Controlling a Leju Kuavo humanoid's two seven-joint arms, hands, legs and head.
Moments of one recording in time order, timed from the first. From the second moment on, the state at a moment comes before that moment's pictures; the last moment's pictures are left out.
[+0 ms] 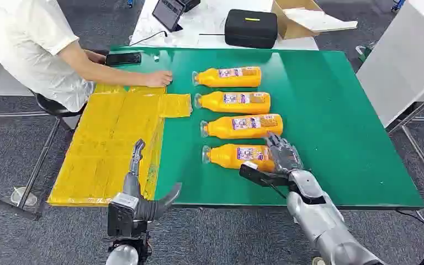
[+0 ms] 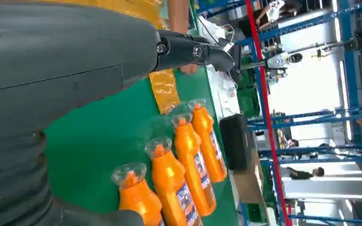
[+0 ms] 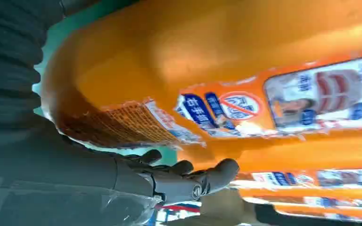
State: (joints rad) left arm 0.02 -0.20 -0.52 -1.32 -0.20 0.37 -0.65; right arm -0.45 -0.15 0.38 -0.79 1.09 -0.23 -0.01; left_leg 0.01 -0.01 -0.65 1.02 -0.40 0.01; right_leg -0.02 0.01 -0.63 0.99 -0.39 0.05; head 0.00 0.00
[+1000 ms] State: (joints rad) left arm 0.01 -0.20 -0.52 -1.32 -0.20 0.35 -0.66; right arm -0.48 -0.19 0.35 -0.73 0.84 -0.07 -0.18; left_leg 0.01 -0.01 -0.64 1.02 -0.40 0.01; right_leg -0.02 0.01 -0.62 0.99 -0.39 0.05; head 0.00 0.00
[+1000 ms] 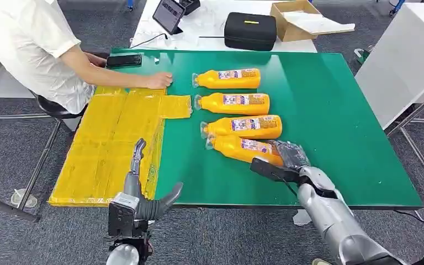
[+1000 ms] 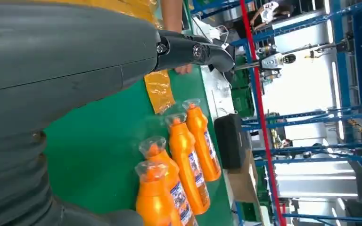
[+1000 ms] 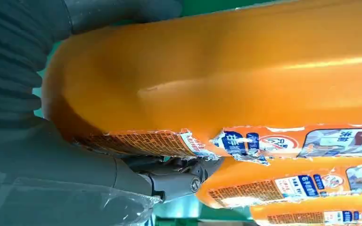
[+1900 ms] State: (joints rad) left arm 0.00 -0.18 -0.51 -1.24 0.28 -0.06 -0.52; right arm -0.19 -0.01 0.29 -1.12 0.32 0.01 -0.52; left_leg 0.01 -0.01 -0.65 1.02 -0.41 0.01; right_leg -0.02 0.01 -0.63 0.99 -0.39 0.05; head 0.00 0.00
